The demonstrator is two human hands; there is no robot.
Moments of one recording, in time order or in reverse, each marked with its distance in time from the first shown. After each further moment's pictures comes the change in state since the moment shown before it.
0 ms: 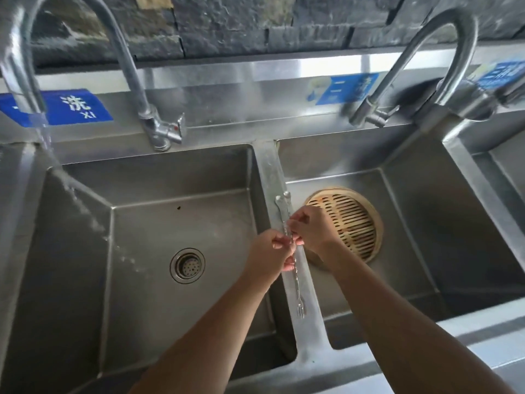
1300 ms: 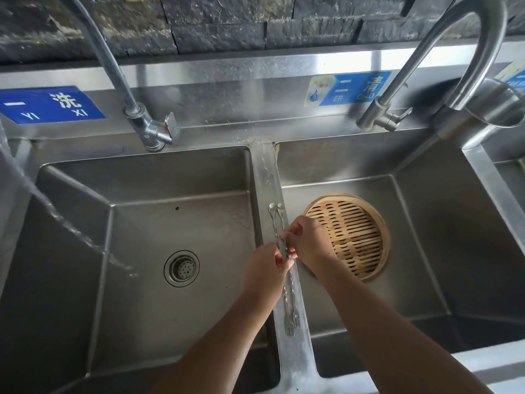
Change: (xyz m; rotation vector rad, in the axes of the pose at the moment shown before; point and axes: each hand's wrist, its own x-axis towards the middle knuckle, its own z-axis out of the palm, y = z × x) left_hand 0.017 -0.025 0.034 0.549 0.286 0.150; right_hand 0.029 0.029 0.006 -0.093 -0.036 -0.021
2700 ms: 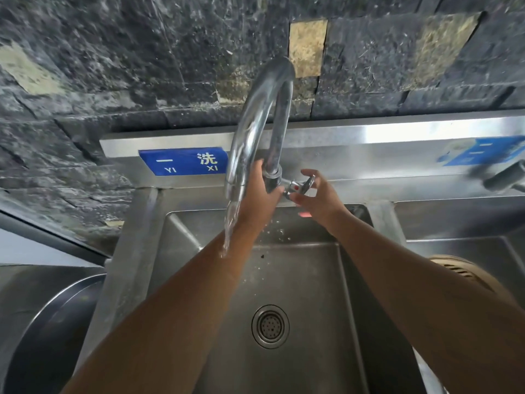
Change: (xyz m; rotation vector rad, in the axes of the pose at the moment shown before) left_hand 0.199 -0.059 -0.293 -0.183 0.351 0.248; right_hand 0.131 -0.259 0.110 0.436 -0.103 -0.222
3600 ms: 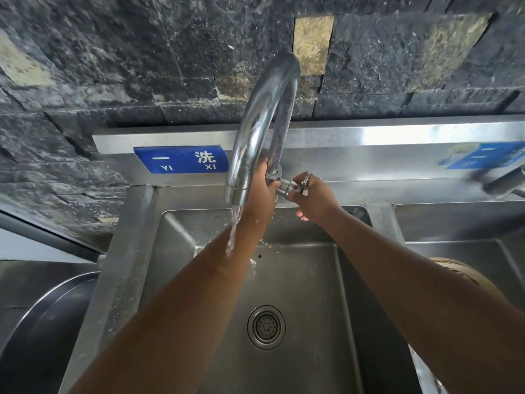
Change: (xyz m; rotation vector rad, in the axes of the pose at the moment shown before) left_hand 0.006 0.020 -0.003 0.068 -0.017 -0.090; right_hand 0.014 -0.013 0.011 -0.238 -0.005 0.049
